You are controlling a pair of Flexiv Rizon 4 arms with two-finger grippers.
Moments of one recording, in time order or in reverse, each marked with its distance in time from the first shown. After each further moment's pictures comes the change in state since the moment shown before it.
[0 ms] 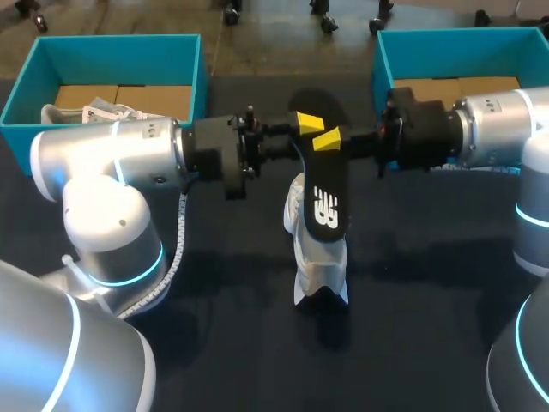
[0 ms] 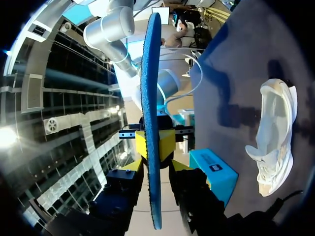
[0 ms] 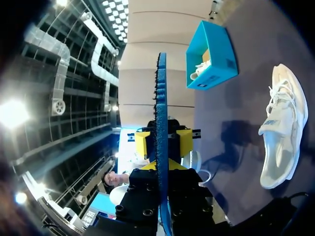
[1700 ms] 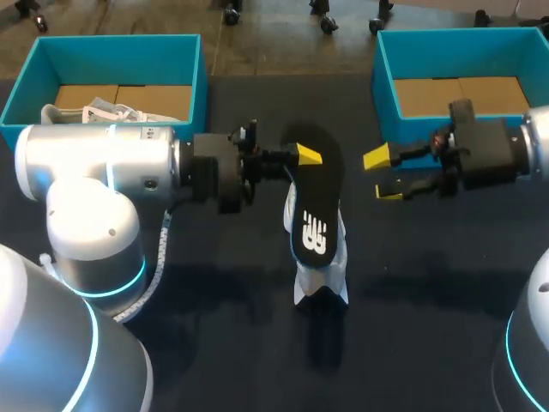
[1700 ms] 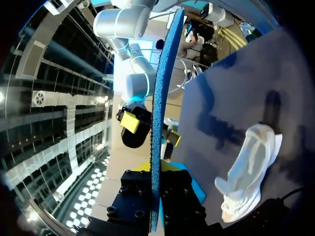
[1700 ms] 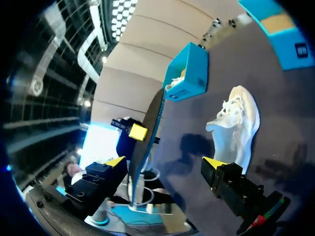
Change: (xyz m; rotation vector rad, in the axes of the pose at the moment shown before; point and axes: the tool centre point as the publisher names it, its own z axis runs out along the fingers) left arm 0.024 -0.039 -0.011 0.025 0.159 -0.273; right arm -0.037 -0.037 -0.080 -0.088 -0.335 -0.225
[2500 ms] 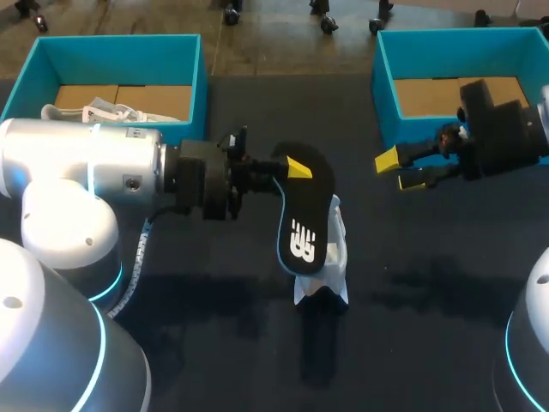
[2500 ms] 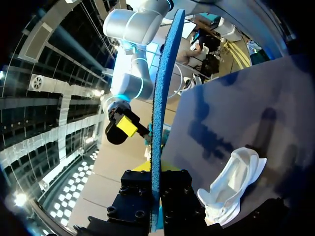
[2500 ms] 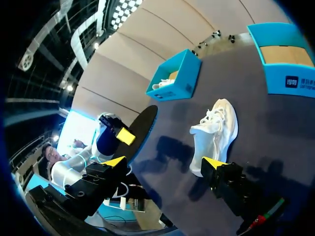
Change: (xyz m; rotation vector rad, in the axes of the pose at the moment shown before) left arm 0.006 -0.022 -0.017 0.002 0.067 -0.116; right arm -0.001 0.000 -0.021 0.011 -0.199 -0.115
